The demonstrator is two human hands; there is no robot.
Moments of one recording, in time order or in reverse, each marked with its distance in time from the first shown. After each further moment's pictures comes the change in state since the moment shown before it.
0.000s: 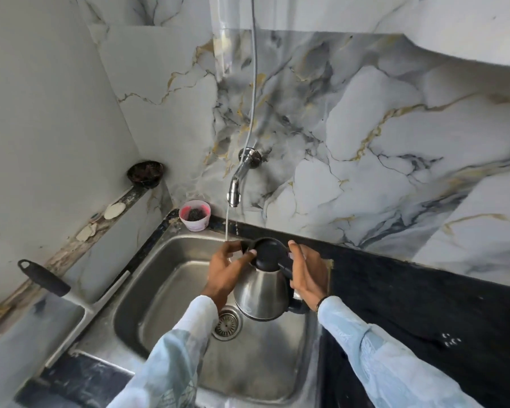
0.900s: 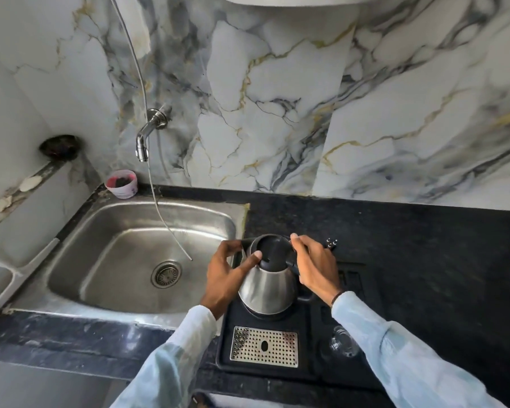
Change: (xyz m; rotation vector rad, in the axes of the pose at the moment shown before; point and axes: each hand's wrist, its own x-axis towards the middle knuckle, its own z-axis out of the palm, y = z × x) left_hand -0.275 -0.037 0.099 0.149 -0.089 0.100; right_hand -0.176 0.125 -0.198 -0.242 0.020 -0.030
